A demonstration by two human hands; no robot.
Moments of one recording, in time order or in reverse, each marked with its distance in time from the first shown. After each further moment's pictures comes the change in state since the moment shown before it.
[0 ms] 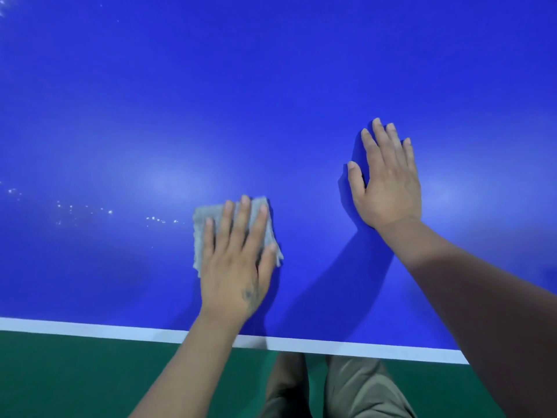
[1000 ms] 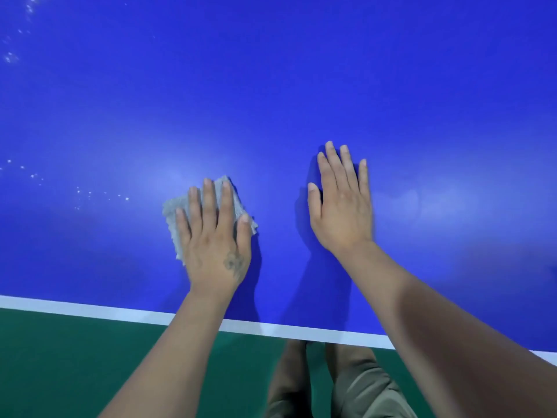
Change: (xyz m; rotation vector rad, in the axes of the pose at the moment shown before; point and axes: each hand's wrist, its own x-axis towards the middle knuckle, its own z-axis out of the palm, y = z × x) left_hand 0.006 -0.039 0.000 0.012 0.052 -0.294; right_hand -0.046 -0.089 0.013 0.015 -0.038 -0.061
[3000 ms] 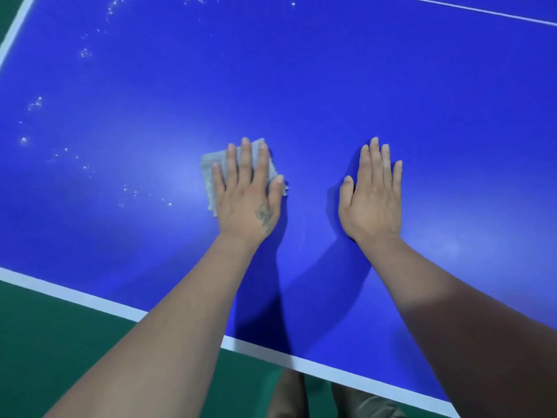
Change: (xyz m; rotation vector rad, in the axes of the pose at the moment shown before) left_hand 0.114 -0.006 -0.011 -0.061 0.058 0.003; right_hand 0.083 -0.017 0.012 -0.045 -0.012 0.033
